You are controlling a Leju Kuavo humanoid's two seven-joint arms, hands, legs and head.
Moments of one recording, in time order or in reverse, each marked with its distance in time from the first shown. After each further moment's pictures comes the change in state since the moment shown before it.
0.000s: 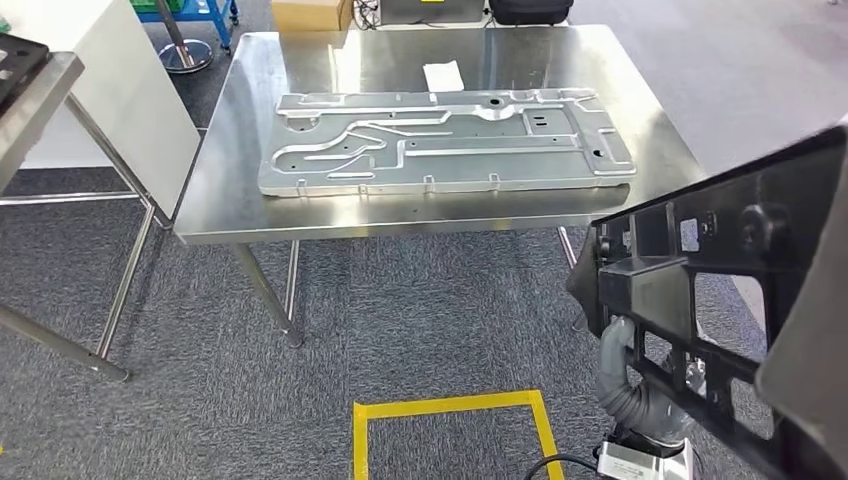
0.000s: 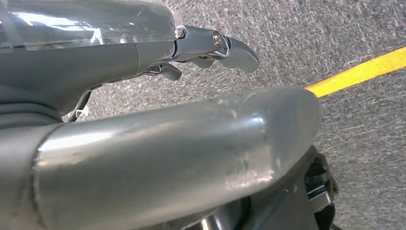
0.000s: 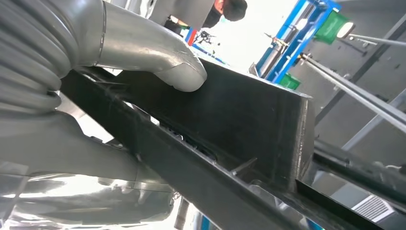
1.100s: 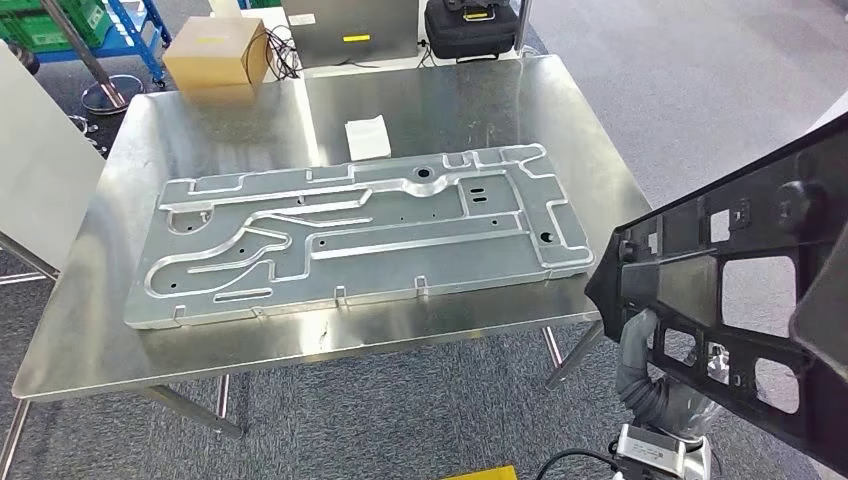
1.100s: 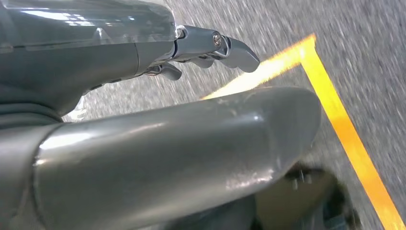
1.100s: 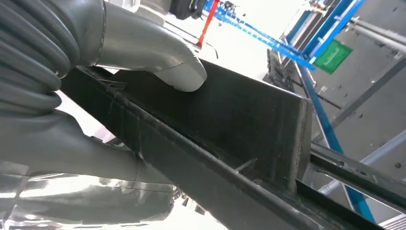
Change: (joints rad) left arm 0.000 0.003 0.018 0.000 -0.013 0.020 0.007; right arm -0.011 -0.013 -0.059 -0.003 0.005 0.006 0.051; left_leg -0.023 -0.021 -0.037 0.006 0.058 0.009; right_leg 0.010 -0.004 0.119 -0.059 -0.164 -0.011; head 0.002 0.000
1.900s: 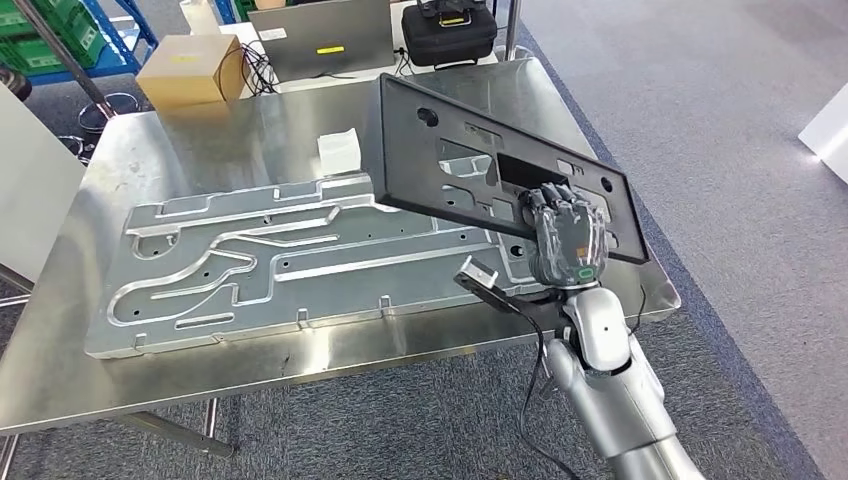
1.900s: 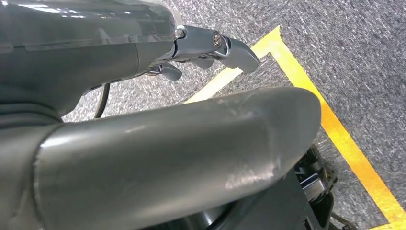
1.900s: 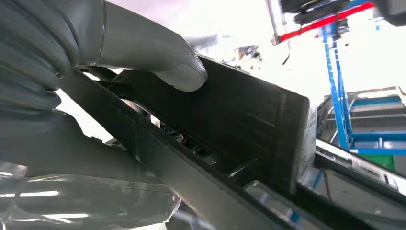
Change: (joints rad) left arm -0.038 -0.007 -0.003 0.000 -0.107 0.000 0.031; right arm -0.580 -0.047 0.163 0.609 0.903 0.175 0.575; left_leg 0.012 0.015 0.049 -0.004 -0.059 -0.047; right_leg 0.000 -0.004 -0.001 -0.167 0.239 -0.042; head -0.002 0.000
